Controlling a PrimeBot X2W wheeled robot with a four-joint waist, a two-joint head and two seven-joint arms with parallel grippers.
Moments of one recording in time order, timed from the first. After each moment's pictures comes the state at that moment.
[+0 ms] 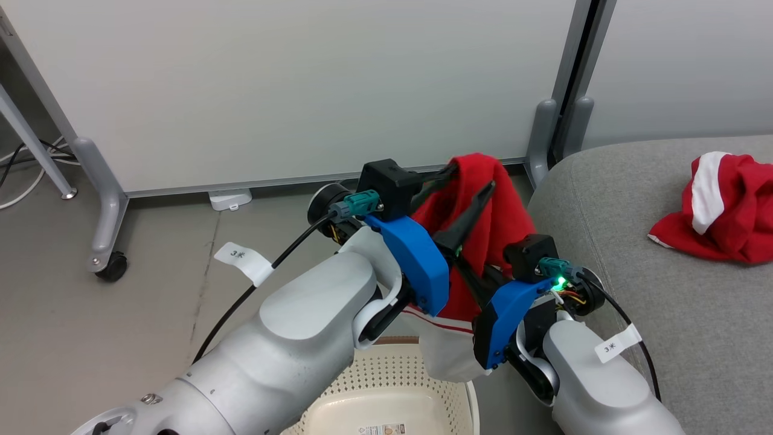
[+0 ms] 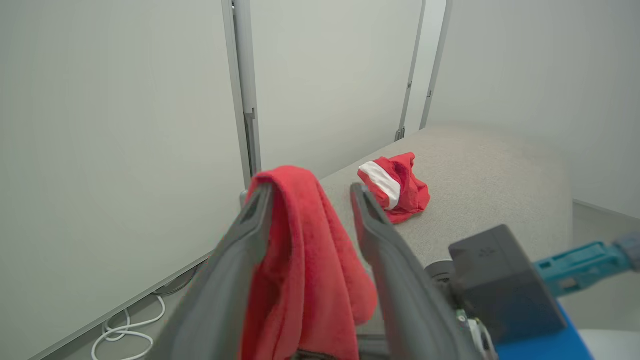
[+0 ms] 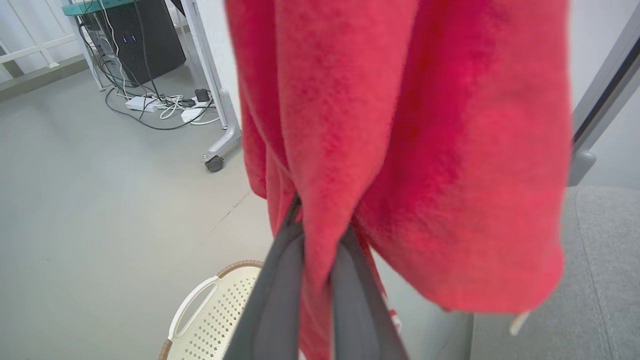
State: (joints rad) left arm -0.92 0.07 -1.19 0.71 -1.00 -0.10 -0.23; right arm -0.59 -0.05 0.49 0.82 0.34 0.13 -0.11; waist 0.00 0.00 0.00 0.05
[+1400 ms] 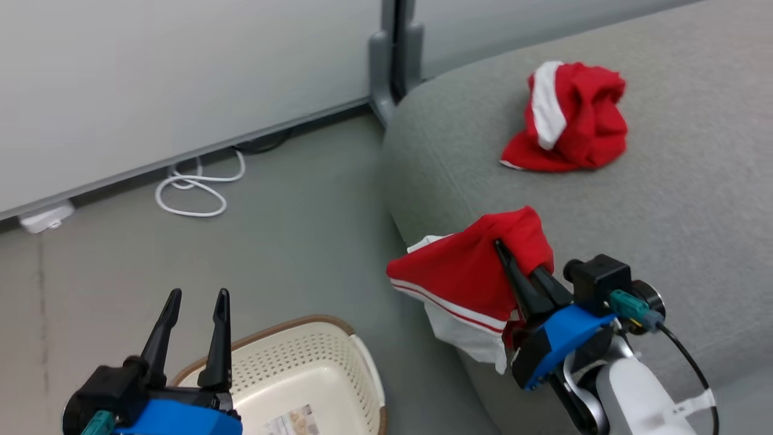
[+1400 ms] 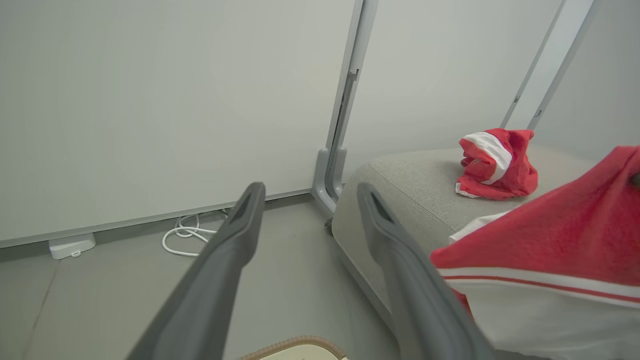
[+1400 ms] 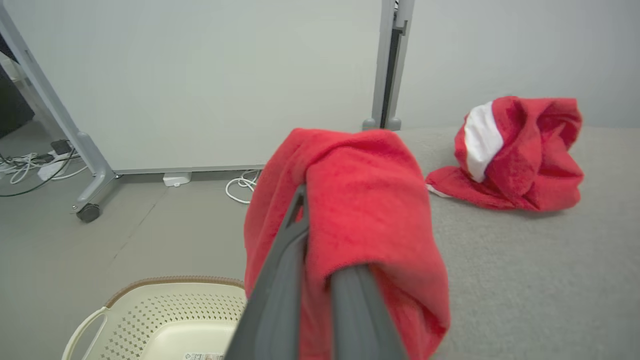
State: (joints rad) left arm 0.00 0.29 -0.25 0.10 -0.46 0.00 -0.26; right arm -0.27 -0.05 0.23 0.24 0.15 0.13 0.01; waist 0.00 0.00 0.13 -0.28
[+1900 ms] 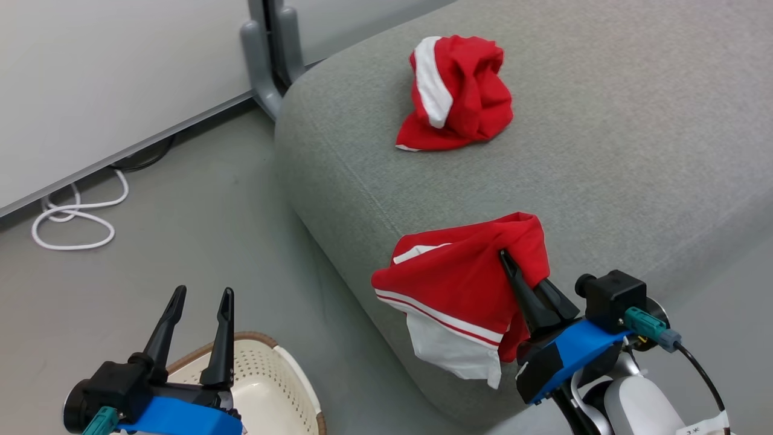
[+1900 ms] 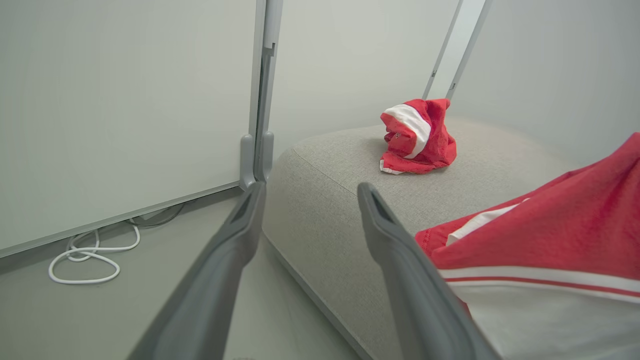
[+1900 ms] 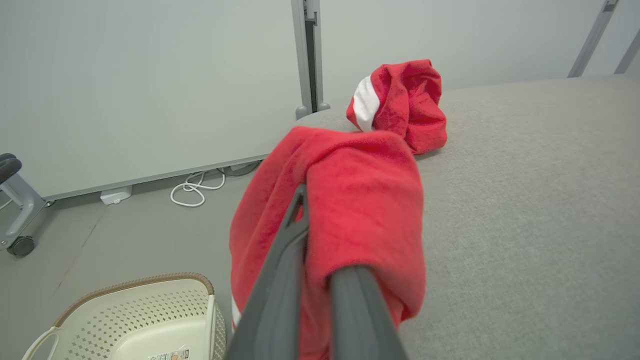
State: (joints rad) left arm 0.00 0.26 -0.21 0.12 -0.39 -0.07 -0.26; right arm -0.20 -0.05 0.22 0.15 0.18 0.13 0.02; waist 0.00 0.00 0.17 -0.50
